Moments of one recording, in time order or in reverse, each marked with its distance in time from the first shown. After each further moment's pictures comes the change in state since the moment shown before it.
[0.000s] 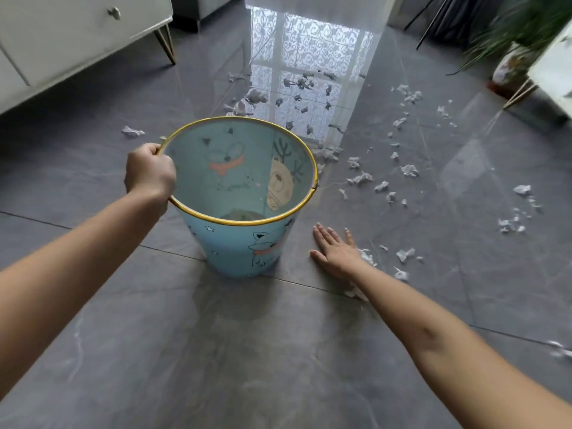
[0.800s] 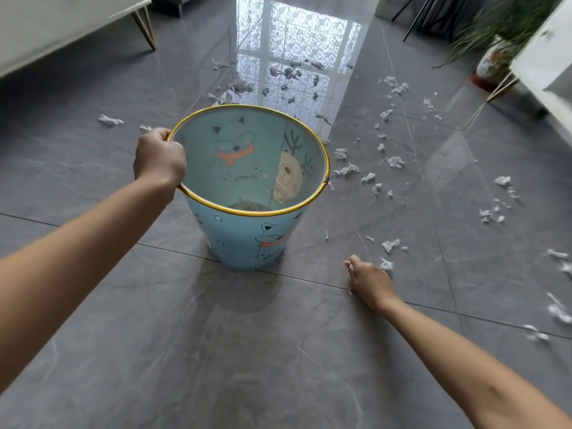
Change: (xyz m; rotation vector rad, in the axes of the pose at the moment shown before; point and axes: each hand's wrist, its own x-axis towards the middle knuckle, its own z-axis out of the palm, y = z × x) left_hand -0.020 0.018 0.027 -0.074 -0.113 0.049; right_hand -0.083 0.049 0.041 0.202 0.305 0.247
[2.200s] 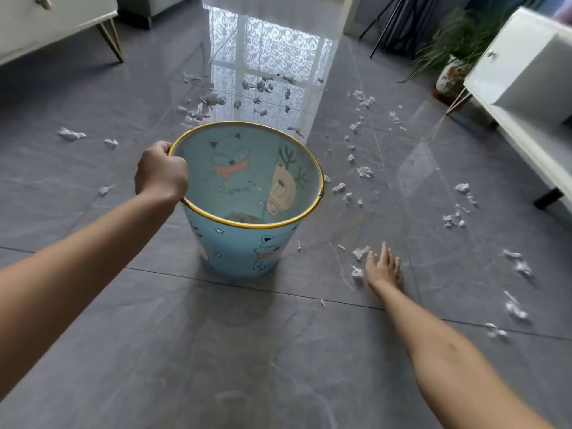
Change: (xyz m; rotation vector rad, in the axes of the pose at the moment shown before) left_hand -0.025 0.025 0.039 0.149 -0.035 0.064; right_hand 0.030 0.079 -0.014 0.379 0.068 0.650
